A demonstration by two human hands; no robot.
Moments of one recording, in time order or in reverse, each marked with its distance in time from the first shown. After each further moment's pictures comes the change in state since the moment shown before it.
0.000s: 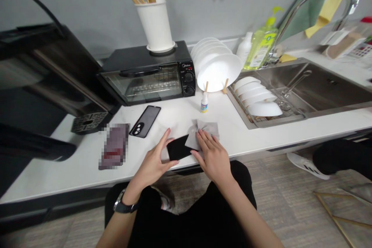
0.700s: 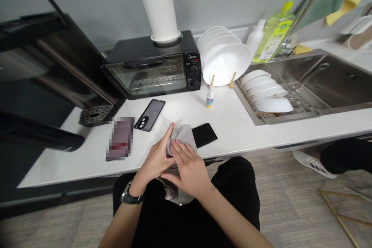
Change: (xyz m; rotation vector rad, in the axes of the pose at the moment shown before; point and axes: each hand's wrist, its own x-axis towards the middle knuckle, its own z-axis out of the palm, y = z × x) left_hand 0.000 -0.004 0.002 0.041 -0.007 0.039; right_hand -0.003 -0.064 0.016 0.205 -0.134 -0.227
